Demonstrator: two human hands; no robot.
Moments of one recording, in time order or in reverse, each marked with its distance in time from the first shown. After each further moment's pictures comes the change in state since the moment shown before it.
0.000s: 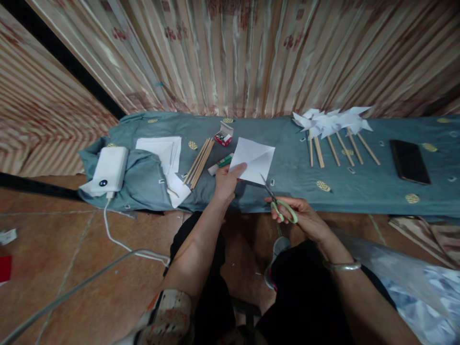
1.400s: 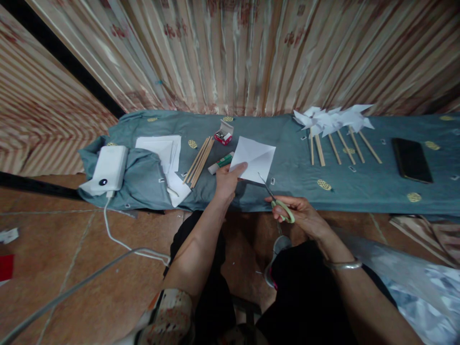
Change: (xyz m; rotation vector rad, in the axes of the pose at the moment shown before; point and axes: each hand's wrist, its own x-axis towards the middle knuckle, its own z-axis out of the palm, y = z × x) left_hand 0.000 -0.002 -0.001 -0.018 -0.010 0.001; right_hand 0.003 0.001 0.001 0.011 0.040 0.054
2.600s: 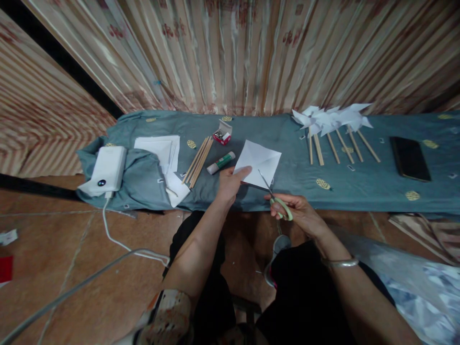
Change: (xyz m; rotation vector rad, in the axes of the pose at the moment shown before) left_hand -0.005 -0.009 0.000 0.101 -0.080 -0.040; right_hand 0.000 -0.005 0.005 0.029 0.031 -0.006
